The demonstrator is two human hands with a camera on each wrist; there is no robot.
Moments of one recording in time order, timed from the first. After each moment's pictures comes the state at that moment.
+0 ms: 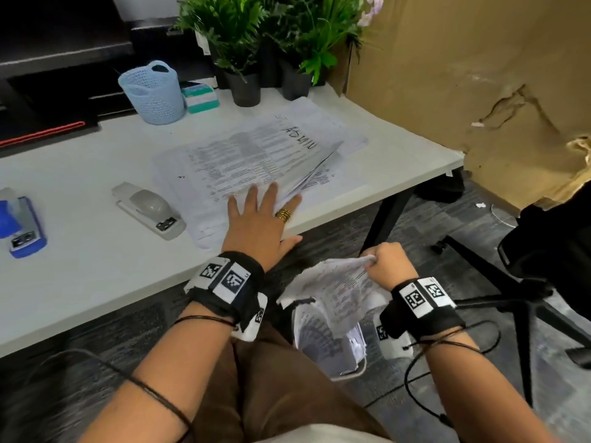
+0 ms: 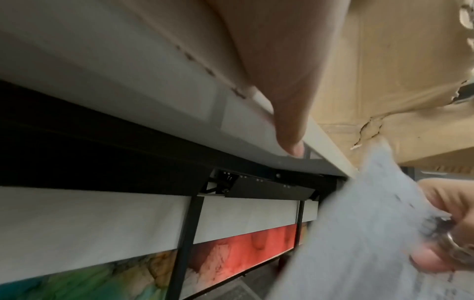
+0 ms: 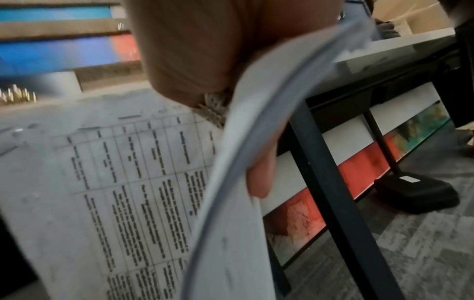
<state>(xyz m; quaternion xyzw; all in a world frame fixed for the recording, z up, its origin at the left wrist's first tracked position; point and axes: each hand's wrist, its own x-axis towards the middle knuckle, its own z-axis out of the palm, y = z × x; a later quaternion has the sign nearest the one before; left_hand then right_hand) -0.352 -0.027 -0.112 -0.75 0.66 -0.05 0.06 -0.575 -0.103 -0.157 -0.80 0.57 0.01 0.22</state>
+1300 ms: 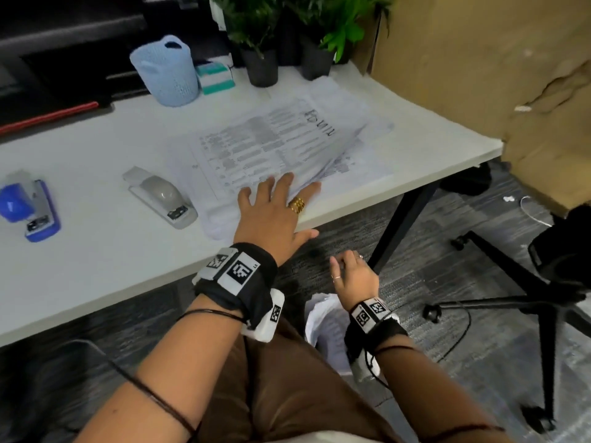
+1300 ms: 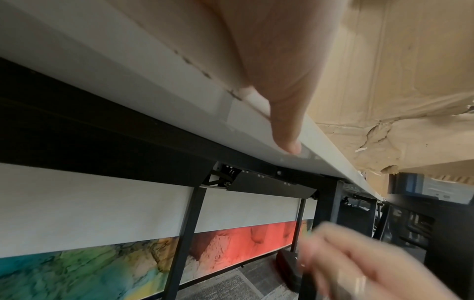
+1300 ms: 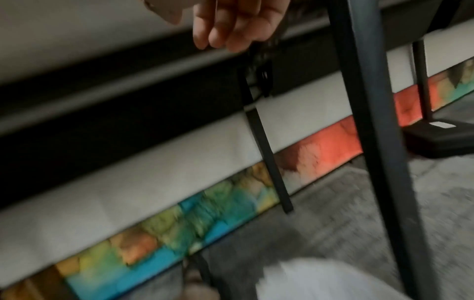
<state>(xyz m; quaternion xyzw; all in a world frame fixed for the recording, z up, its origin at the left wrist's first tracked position) -0.354 -0.025 -0.114 -0.75 0.66 -0.07 0.01 -0.516 -0.070 -0.268 -0.81 0.50 -0.26 0.15</state>
